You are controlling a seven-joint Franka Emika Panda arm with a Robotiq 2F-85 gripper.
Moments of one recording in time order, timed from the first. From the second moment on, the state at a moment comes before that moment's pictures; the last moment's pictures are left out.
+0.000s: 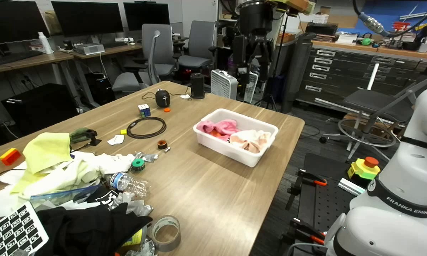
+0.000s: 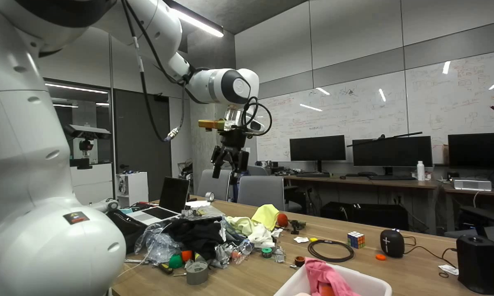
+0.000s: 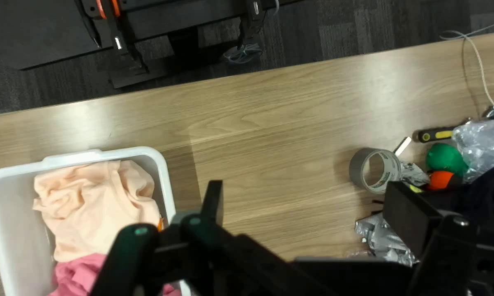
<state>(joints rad) -0.01 -0.28 0.01 -2.15 0.17 1.68 0.19</state>
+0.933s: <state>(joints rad) -0.14 -0.08 -0.08 -2.15 -0.04 2.05 0.32</state>
